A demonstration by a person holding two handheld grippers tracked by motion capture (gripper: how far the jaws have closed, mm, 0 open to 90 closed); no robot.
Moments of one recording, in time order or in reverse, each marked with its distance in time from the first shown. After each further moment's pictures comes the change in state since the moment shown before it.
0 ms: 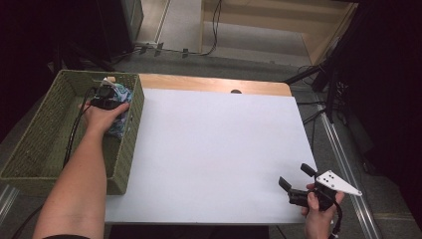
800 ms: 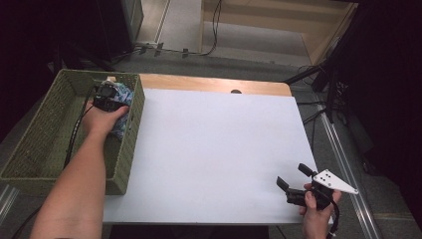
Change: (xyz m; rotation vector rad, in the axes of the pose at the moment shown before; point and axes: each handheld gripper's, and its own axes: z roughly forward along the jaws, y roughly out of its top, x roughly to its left) left arm -0.009 0.001 -0.012 -0.008 0.069 0.076; right arm 0.000 -0.002 0.006 0.016 0.006 0.008
